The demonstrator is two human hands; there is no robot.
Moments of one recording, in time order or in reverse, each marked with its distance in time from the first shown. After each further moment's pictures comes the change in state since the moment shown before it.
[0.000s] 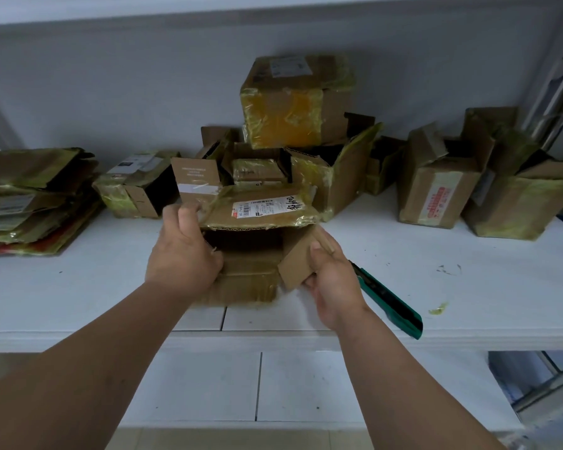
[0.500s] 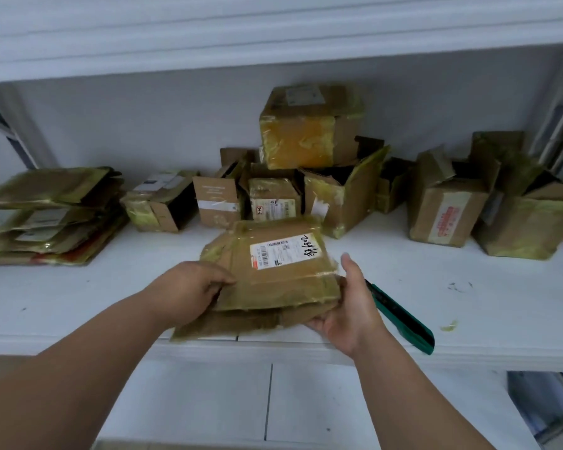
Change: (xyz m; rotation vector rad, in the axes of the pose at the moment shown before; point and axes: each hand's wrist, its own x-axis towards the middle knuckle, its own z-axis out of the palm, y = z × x) left_hand -0.003 -0.041 -0.027 0.174 -0.488 0.308; right_hand -0.022 -0.002 -0.012 0.240 -0.188 0.286
